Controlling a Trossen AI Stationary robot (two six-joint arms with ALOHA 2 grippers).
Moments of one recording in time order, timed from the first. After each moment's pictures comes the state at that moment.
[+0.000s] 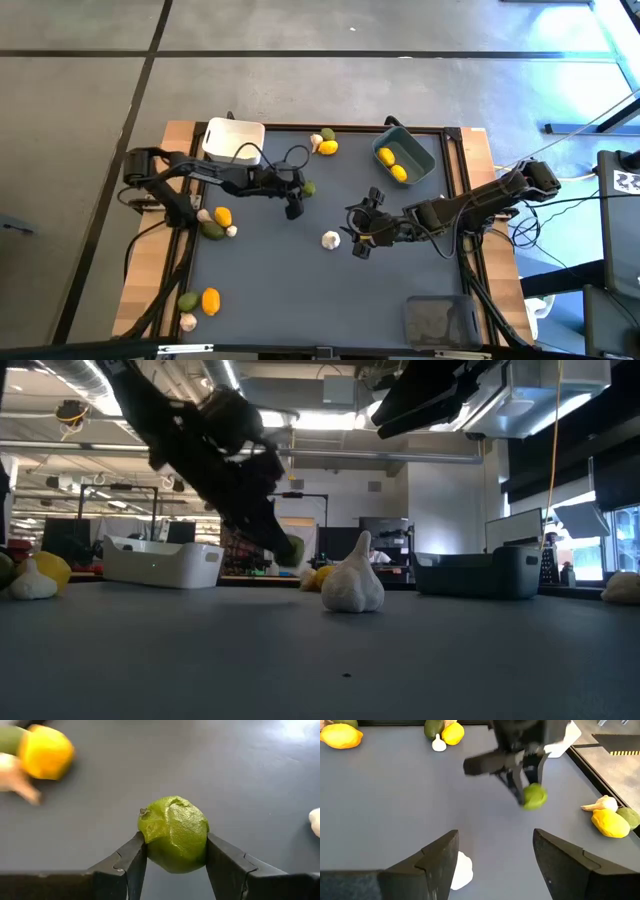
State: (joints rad) left arm 0.23 1.57 0.69 0.17 -0.13 -0.08; right arm 0.33 1.46 1.06 -0.29 0.54 0.28
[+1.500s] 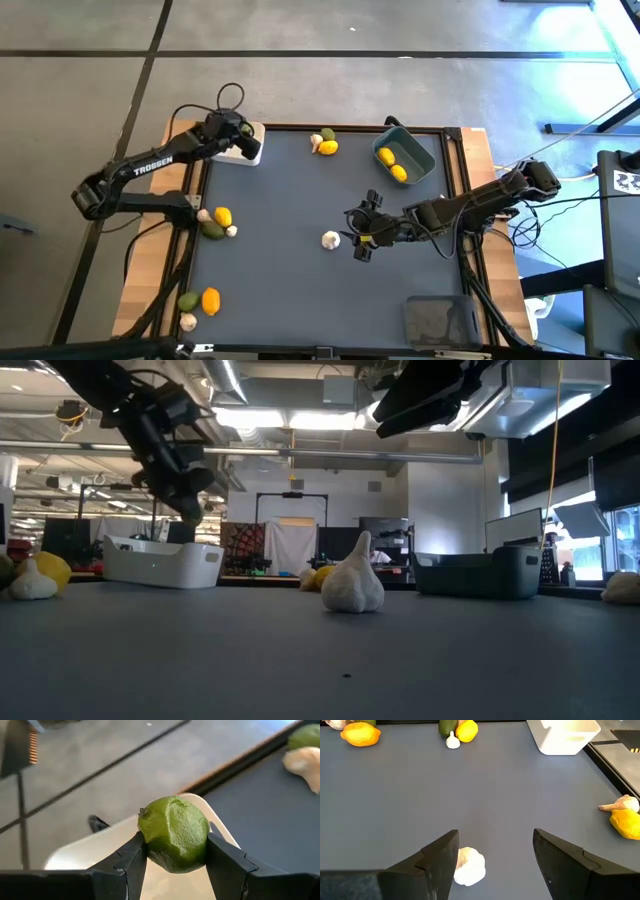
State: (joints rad) left arm 0.81 1.12 0.69 -0.33 -0.34 -0.03; right arm 0.33 1.46 1.06 -0.29 0.48 0.28
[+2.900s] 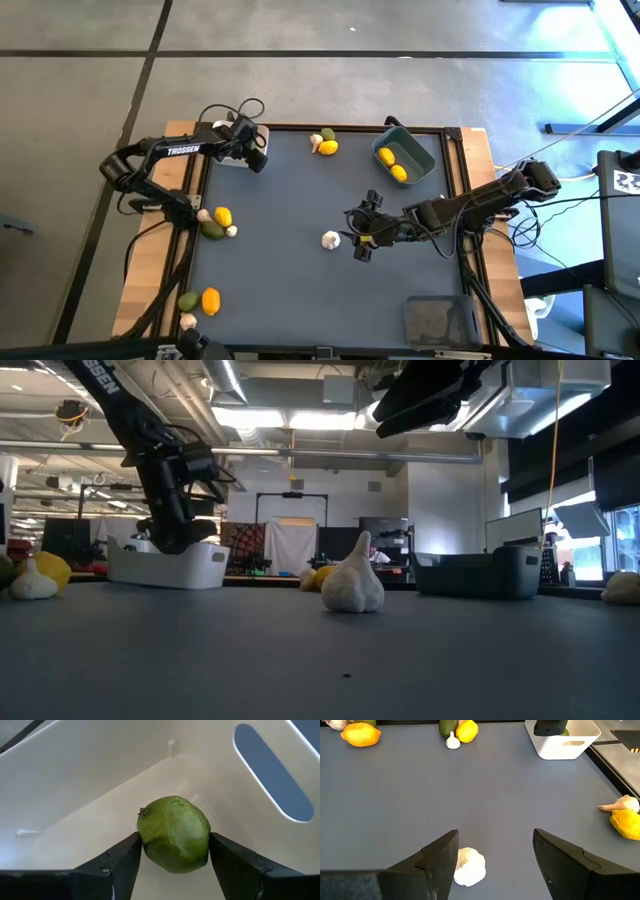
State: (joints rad) left arm 0.84 1.44 0.69 -0.34 -0.23 -0.05; right arm 0.33 1.46 1.06 -0.29 0.48 0.28
